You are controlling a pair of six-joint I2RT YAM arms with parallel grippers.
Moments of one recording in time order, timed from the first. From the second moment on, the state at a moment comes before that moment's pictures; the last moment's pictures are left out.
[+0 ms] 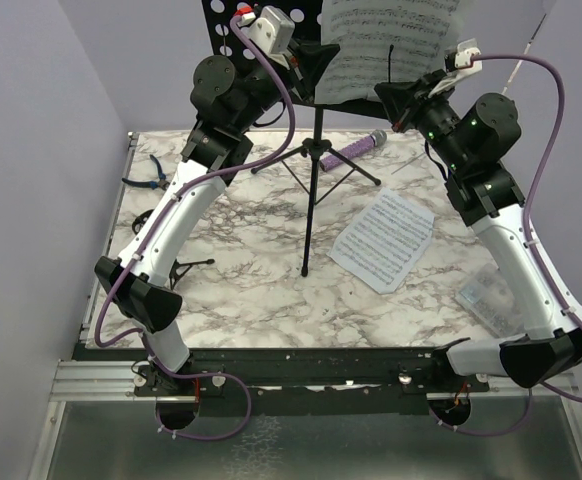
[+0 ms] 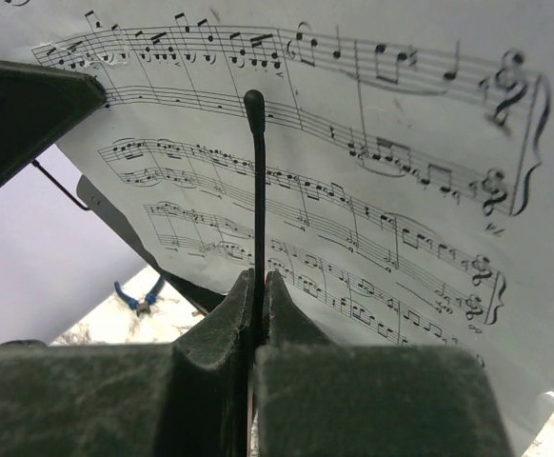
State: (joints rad) left arm -0.55 1.72 2.03 0.19 0.39 -0.12; right arm 0.37 1.33 1.57 0.01 -0.21 0.14
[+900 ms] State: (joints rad) left arm -0.55 1.66 1.93 0.18 0.32 -0.08; right arm 0.37 1.33 1.58 0.01 -0.20 0.19
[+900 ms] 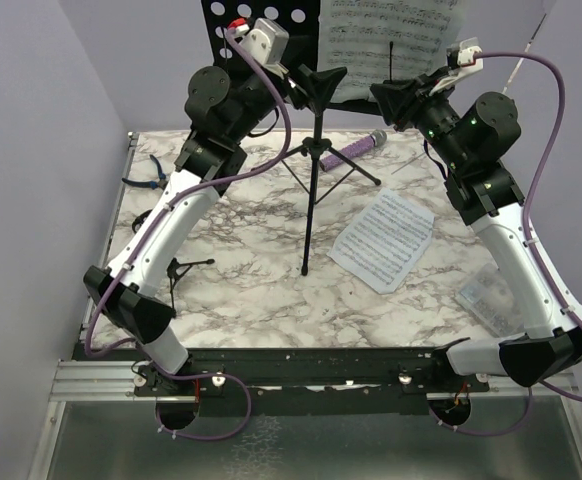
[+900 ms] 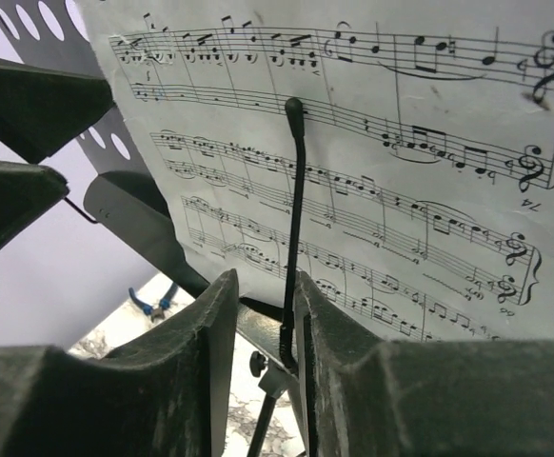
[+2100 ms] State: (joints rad) left arm -0.55 1.30 1.23 0.49 0.36 -0.30; right arm 0.37 1.15 1.42 -0.01 -0.21 0.21
